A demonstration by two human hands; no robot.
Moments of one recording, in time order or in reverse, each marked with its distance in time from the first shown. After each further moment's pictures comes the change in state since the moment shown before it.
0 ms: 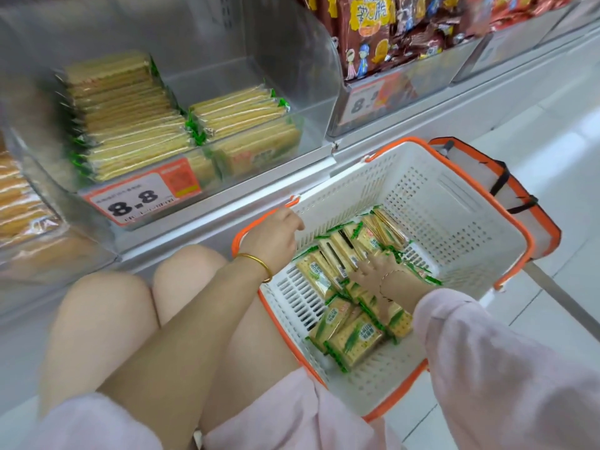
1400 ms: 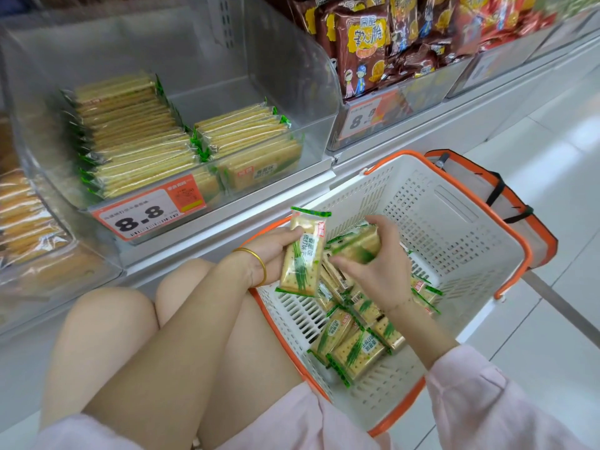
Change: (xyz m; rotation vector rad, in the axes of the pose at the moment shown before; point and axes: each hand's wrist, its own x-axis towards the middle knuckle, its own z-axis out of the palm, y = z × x) left_hand 0.009 0.003 -0.008 -1.587 -0.352 -0.565; right_hand -0.100 -0.030 -0.065 1.400 1.267 0.180
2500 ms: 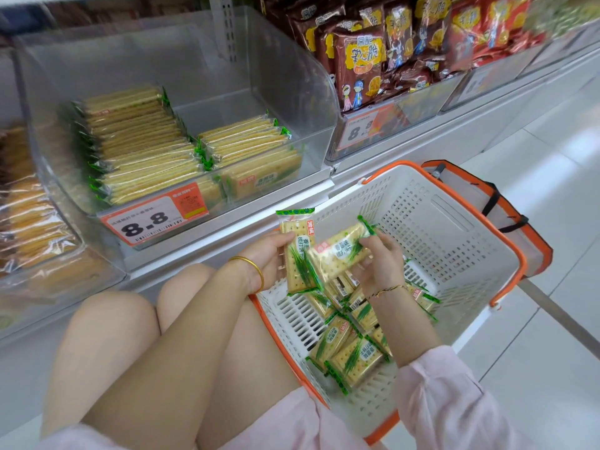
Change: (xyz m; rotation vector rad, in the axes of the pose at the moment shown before) left_hand -0.011 0.002 0.006 0.041 0.143 0.095; right_hand 0.022 0.000 0.011 1.134 0.137 0.788
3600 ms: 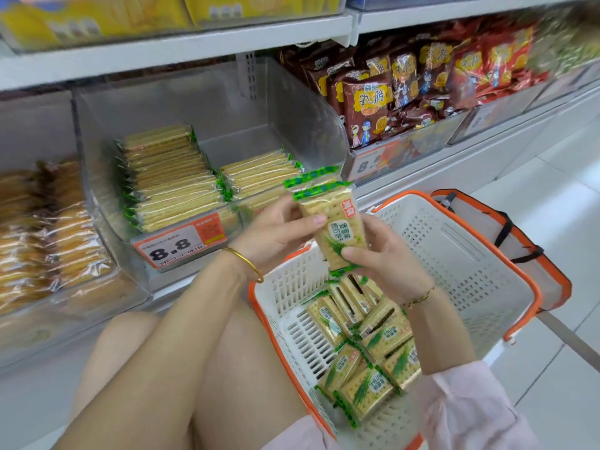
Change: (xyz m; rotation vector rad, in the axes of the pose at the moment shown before) left_hand -0.062 0.072 0.026 0.158 -0.307 0.551; right_hand -0.037 -0.062 0.034 -0.493 -0.703 -0.184
